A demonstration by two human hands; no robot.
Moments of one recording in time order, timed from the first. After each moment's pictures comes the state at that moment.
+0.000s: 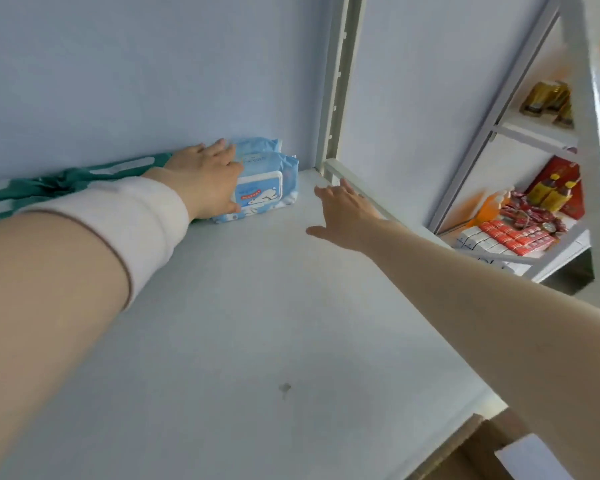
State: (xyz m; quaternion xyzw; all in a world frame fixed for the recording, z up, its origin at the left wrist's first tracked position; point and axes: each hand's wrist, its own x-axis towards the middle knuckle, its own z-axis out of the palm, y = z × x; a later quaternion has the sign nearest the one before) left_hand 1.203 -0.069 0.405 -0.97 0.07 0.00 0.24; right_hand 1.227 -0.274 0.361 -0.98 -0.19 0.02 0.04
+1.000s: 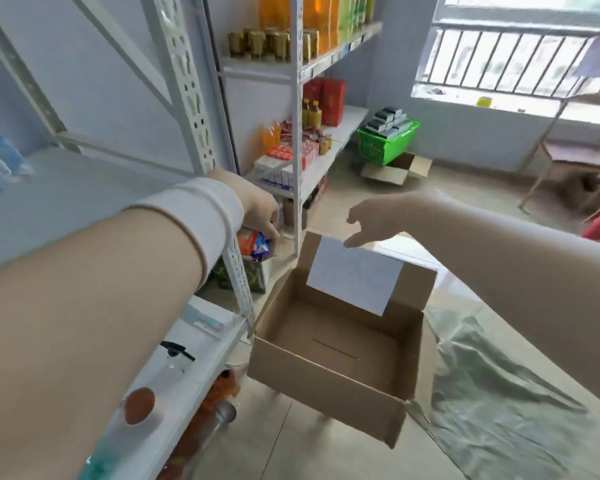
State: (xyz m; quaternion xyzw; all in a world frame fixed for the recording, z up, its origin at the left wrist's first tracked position) left_hand 0.914 -0.488 0.402 -0.87 0.39 0.19 0.25; right_hand 0.807 -0.645 0.392 -0.97 0.09 0.24 -0.03
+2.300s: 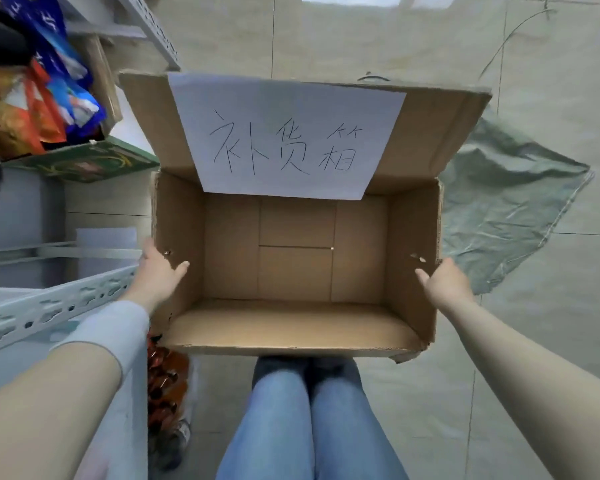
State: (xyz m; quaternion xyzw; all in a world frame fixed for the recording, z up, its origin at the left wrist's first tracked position) left_hand 1.093 -0.585 -0.144 -0.90 0.04 0.42 -0.06; right_hand 0.754 -0.847 -0.135 -0.61 0.68 0.30 0.28
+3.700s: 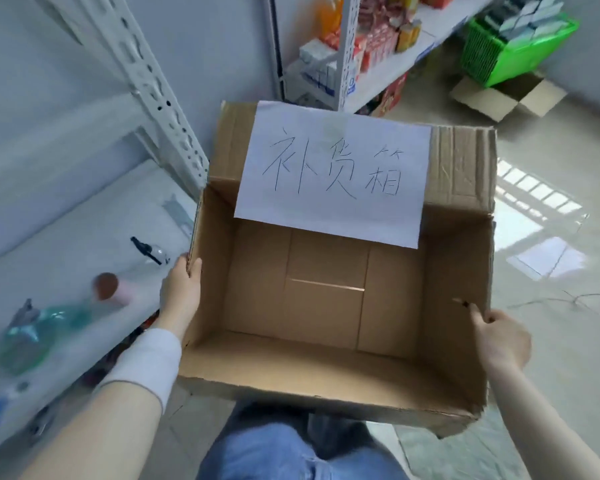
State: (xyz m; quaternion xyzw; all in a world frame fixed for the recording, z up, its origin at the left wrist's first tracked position) left_hand 0.830 -0.508 0.126 -0.93 -0.20 0.07 -0.30; right_hand 0.697 -0.940 0.121 -0.86 0.46 0.04 0.19
